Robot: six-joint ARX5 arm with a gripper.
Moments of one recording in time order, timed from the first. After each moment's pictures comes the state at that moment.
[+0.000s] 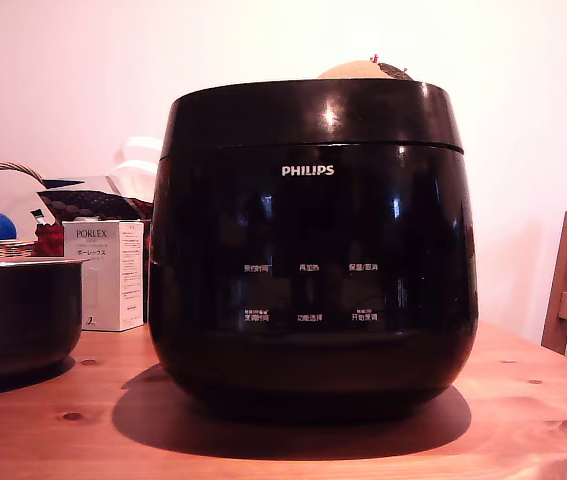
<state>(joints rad) 0.00 0.00 0.01 -0.01 0.00 0.00</state>
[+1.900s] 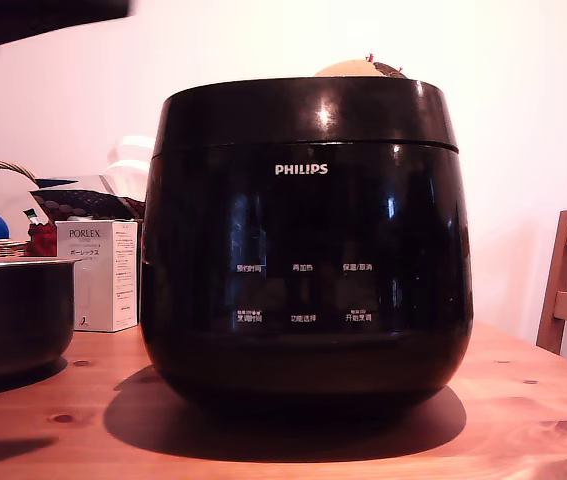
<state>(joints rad) -0.40 0.88 0.53 0.26 0.74 -0.13</state>
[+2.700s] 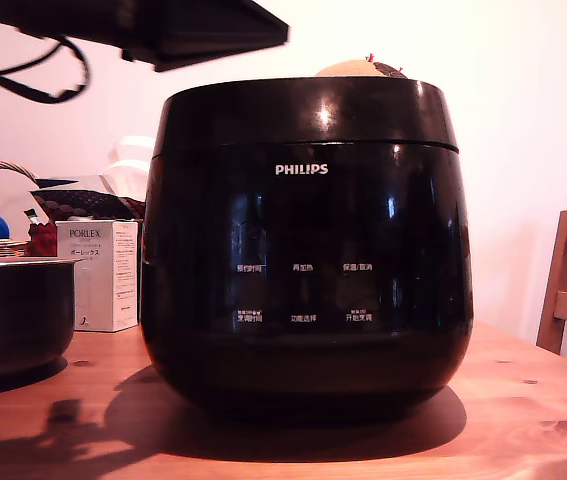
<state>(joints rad) -0.69 1.23 0.61 0.57 0.51 0.08</state>
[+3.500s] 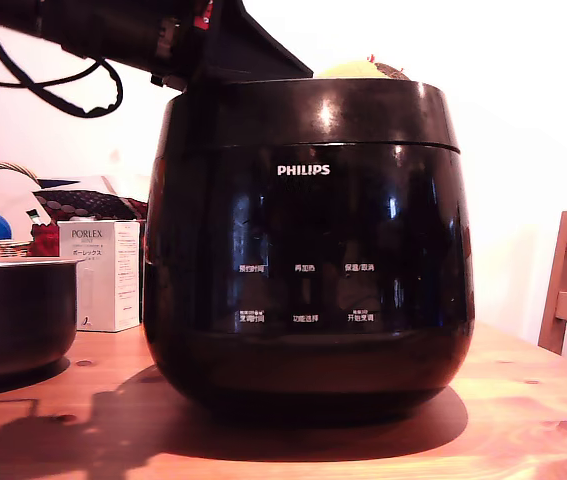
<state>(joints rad) -0.70 1.31 0.72 0.34 0.45 0.15</state>
